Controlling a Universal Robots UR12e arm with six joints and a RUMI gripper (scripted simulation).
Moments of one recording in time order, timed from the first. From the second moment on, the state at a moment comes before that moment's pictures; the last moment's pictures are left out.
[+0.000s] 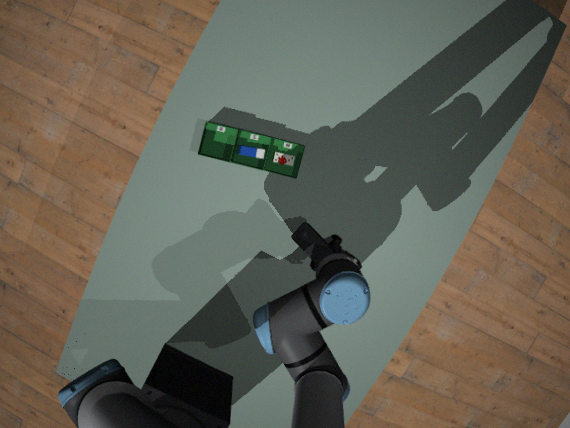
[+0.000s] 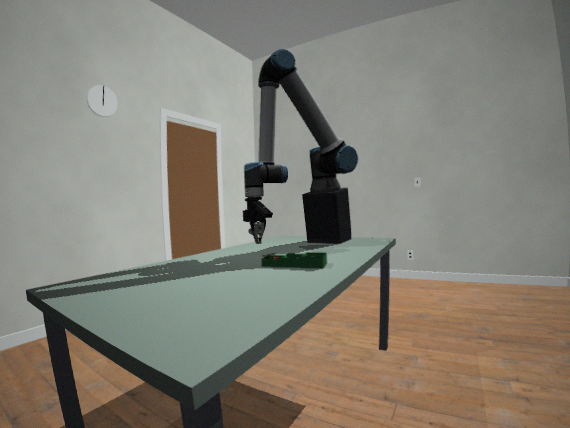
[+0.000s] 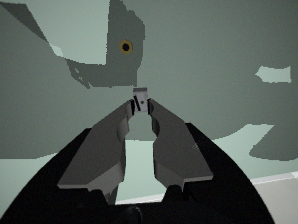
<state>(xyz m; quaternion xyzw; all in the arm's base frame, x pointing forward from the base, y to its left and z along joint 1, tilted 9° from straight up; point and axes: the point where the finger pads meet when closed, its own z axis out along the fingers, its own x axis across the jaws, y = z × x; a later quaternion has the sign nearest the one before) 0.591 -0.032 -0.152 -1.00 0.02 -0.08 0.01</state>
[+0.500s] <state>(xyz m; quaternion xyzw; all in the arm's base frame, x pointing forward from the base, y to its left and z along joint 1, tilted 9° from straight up) 0.599 0.003 -0.146 -0.99 -0.11 -0.08 0.00</state>
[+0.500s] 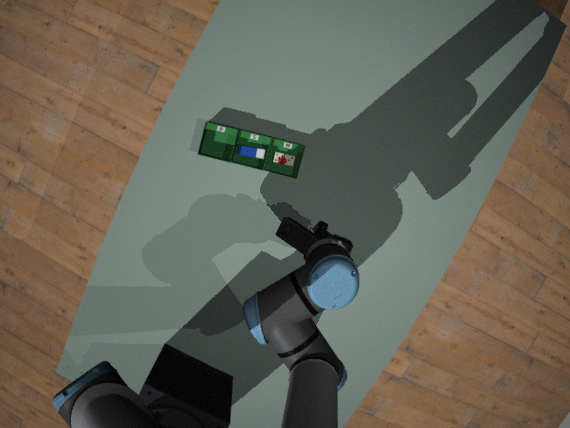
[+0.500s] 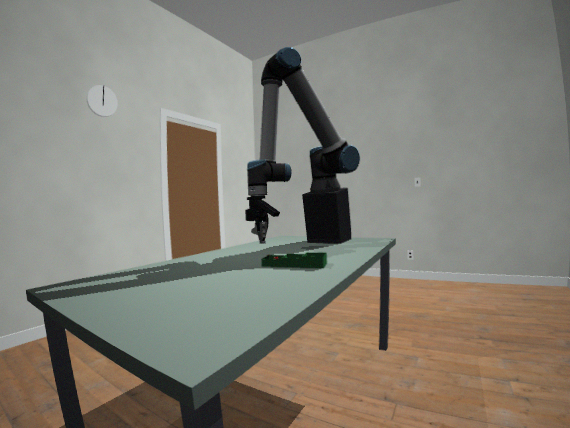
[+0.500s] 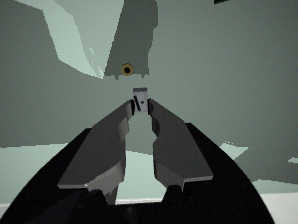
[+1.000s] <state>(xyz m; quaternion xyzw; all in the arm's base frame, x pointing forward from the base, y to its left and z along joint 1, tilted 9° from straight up) 0.616 0.079 -0.141 -0.98 -0.19 -0.08 0.00</state>
